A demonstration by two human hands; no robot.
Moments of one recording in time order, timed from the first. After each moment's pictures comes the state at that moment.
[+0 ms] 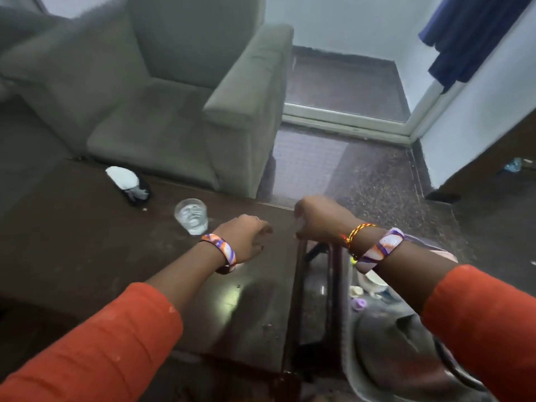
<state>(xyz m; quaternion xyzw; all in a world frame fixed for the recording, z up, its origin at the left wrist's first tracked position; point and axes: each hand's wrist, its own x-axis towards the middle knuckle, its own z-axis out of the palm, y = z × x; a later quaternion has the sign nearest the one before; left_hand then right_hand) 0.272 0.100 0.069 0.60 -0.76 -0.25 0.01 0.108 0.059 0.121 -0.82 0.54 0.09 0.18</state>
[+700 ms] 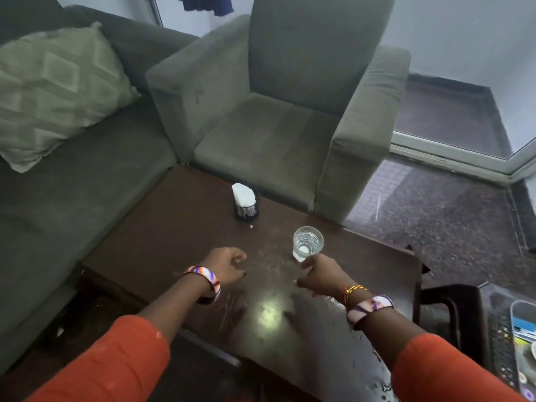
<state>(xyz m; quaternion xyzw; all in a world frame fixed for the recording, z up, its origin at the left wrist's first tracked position) 0.576 0.153 0.023 0.77 -0.51 -0.38 0.08 0.368 0.083 0.020 -0.67 0.59 0.07 0.45</state>
